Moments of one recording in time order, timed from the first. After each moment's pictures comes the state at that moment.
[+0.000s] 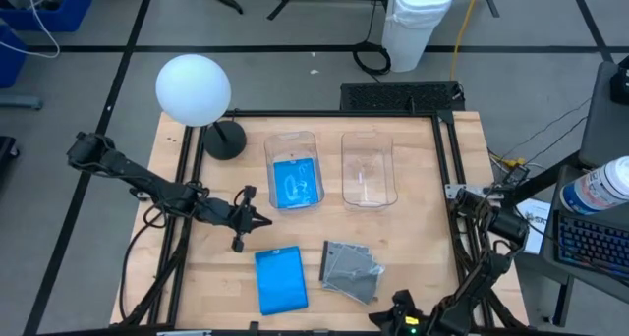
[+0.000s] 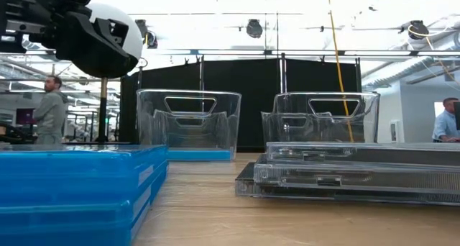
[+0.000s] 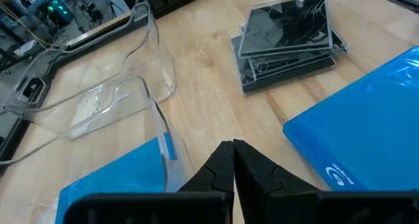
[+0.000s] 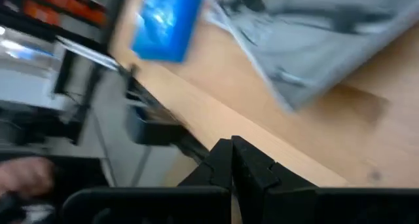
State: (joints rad) left arm -0.39 1.03 0.40 0.16 -0.29 0.22; right arm 1.10 2.04 1.26 -0.34 0.90 2.12
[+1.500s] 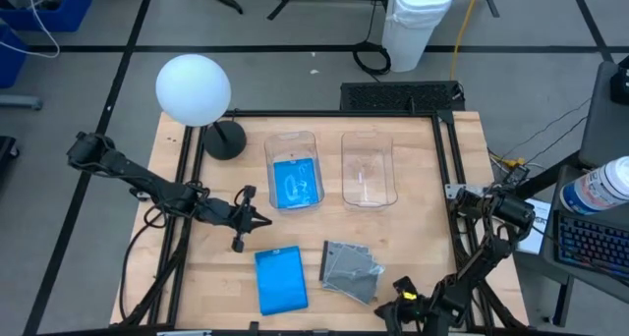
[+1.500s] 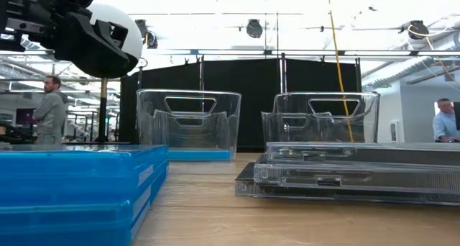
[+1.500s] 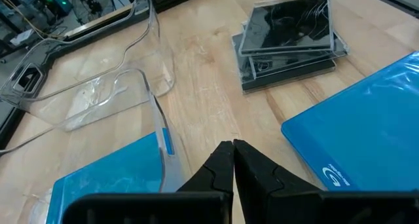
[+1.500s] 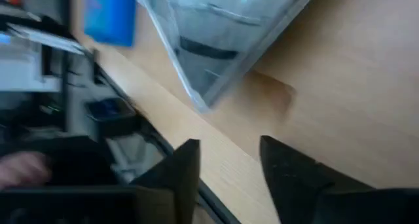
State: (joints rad) left arm -0.39 1.03 0.40 0.15 -0.29 0.17; right arm 1.08 1.92 0.97 -0.03 0.71 2.17
